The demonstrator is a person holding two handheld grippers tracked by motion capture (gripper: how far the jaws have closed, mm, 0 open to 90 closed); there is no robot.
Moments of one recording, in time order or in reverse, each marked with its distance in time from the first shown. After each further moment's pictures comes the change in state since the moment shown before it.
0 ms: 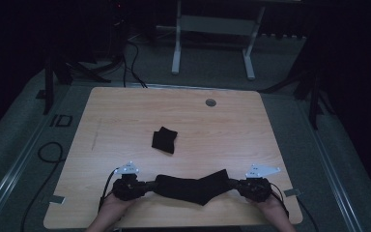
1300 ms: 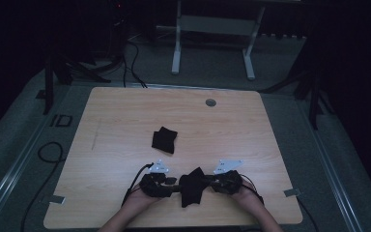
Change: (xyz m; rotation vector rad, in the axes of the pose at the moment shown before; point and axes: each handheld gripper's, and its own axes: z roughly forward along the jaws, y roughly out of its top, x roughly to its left) left arm -0.026 0.030 0.072 0.091 -0.023 0.158; right arm 0.018 0.036 0.075 0.088 0.055 -0.182
